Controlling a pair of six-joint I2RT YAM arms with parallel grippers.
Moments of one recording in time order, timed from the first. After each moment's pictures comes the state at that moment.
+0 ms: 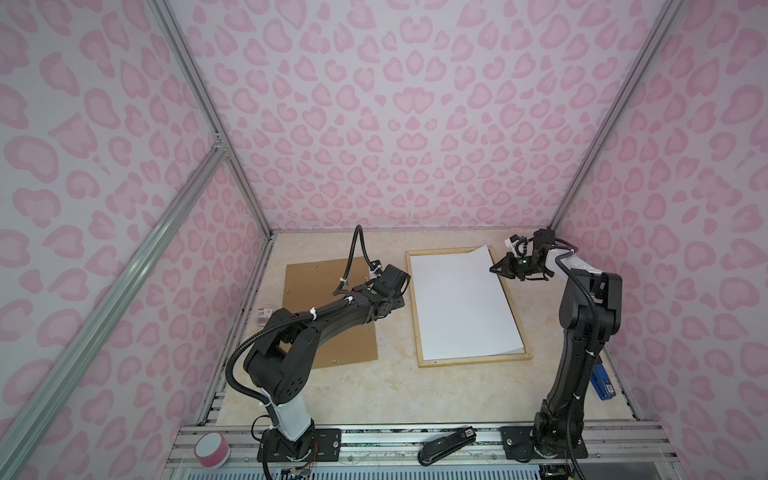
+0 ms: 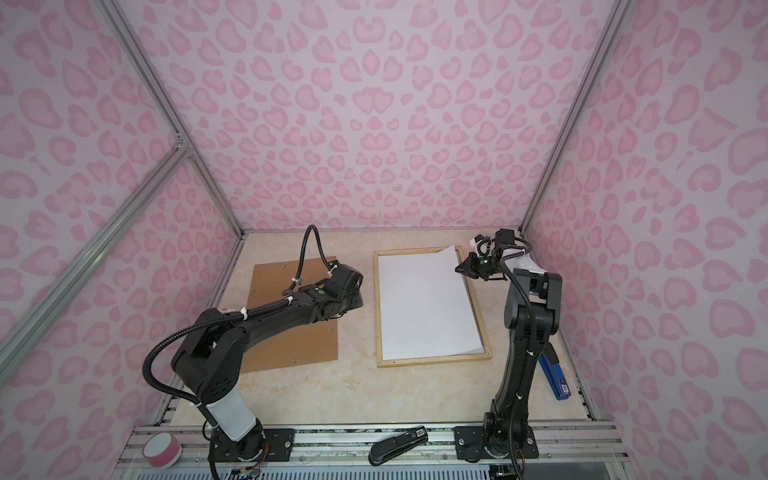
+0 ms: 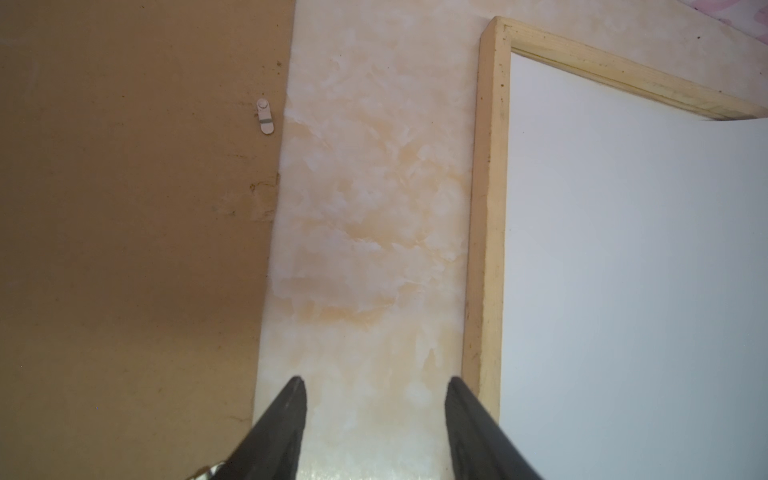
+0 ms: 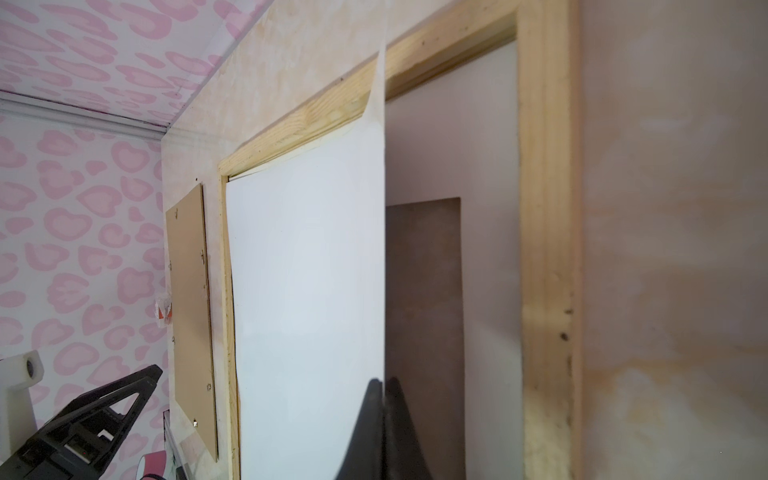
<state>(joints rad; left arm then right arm) -0.66 1.75 1.16 -0.37 -0.30 -0.80 -0.18 2.21 1.65 -0.63 -0.77 0.11</state>
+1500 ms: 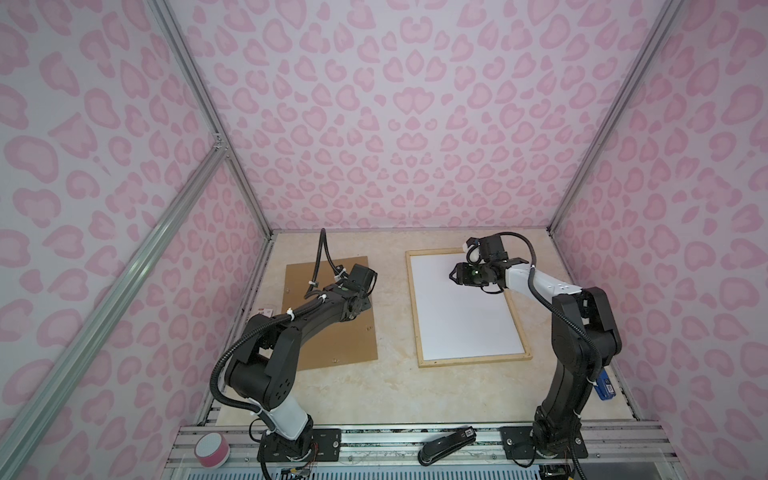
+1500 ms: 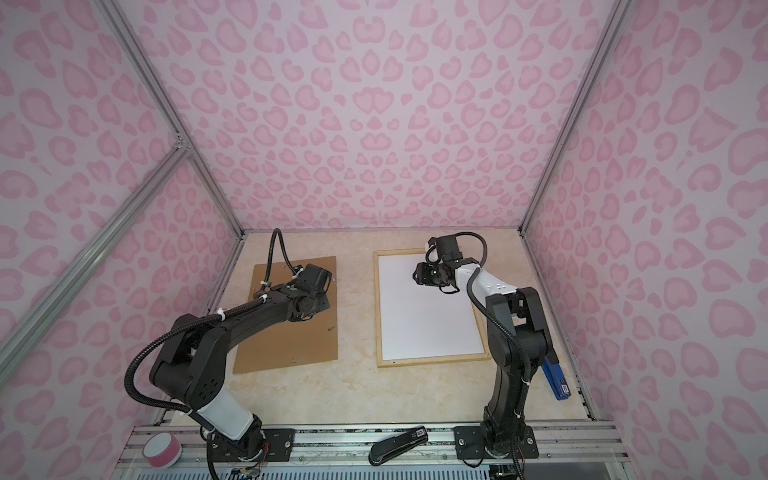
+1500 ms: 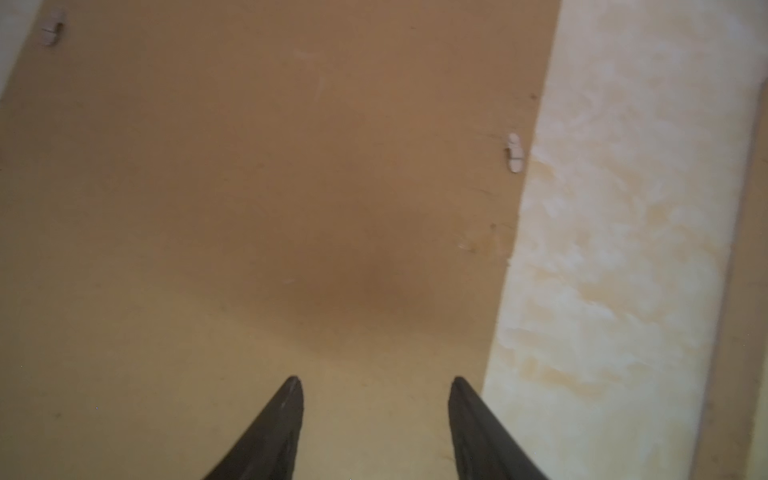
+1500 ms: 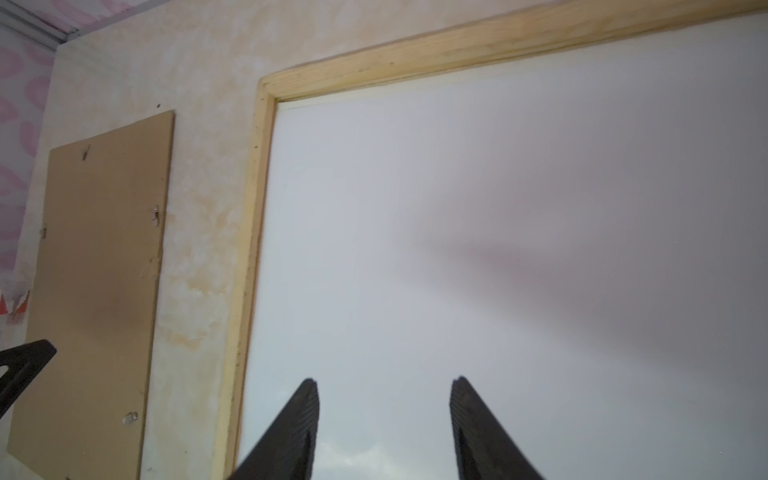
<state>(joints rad) -0.42 1.65 1.03 -0.49 -0.38 -0.77 0.28 1.88 1.31 -0.33 -0.29 0.32</state>
